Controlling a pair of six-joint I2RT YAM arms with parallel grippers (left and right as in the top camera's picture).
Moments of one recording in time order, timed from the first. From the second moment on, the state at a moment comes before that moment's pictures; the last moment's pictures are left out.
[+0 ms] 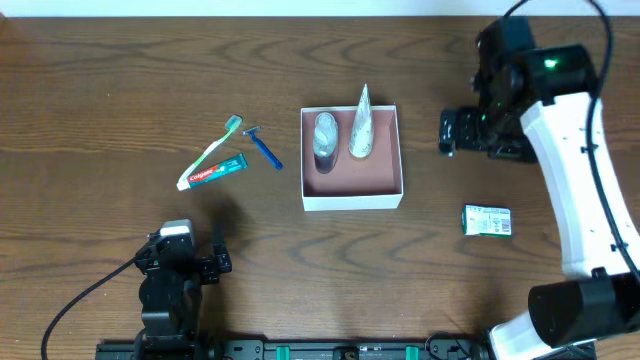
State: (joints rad) left arm 0.00 0.01 0.15 -0.55 -0.11 -0.04; right arm 0.17 1.72 1.76 -1.54 0.04 0.31
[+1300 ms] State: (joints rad) left arm 0.00 0.01 0.15 -0.55 -0.11 -0.04; right arm -0.12 1.37 0.76 -0.81 -0.07 0.97
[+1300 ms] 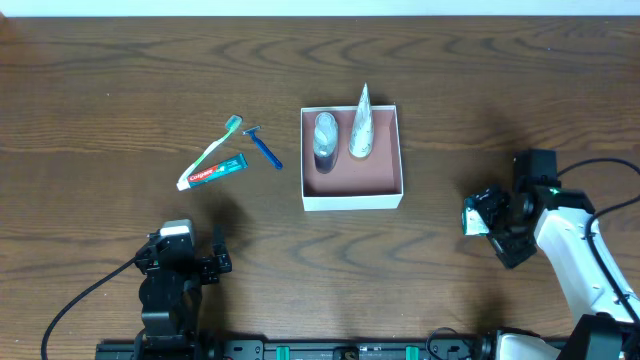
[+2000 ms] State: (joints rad) left arm 0.00 0.01 0.15 -0.55 -0.11 -0.04; right arm -0.15 1.47 0.76 -0.66 -0.05 1.12
